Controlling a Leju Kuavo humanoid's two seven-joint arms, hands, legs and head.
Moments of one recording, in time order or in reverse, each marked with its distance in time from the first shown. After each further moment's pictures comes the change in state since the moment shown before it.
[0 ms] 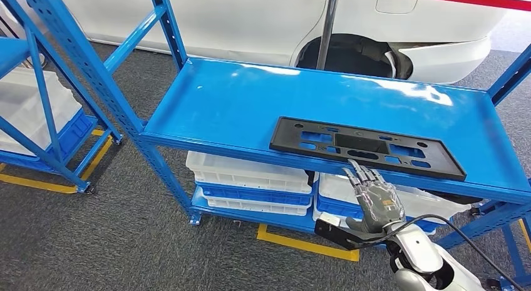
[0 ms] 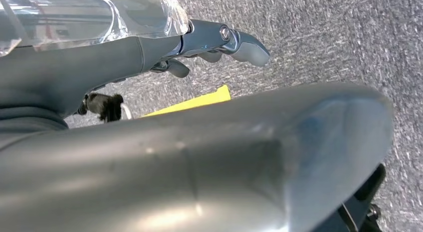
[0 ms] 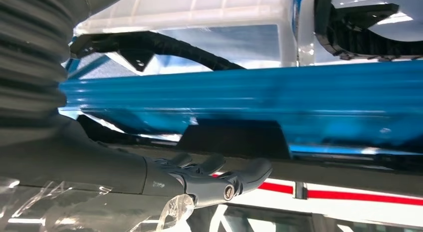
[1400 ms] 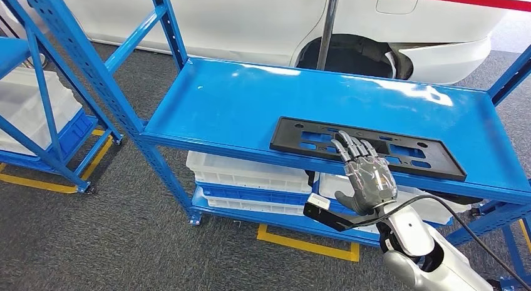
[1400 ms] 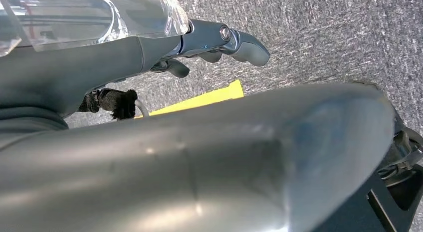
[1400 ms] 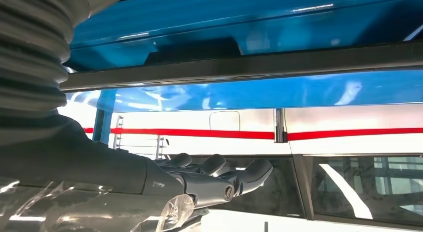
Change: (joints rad) left arm 0.020 0.012 -0.001 0.000 0.010 -0.019 0.020; right arm -0.112 0.062 0.012 -0.017 0.083 -0.025 -0.024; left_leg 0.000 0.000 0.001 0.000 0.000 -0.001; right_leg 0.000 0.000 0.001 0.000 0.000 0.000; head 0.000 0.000
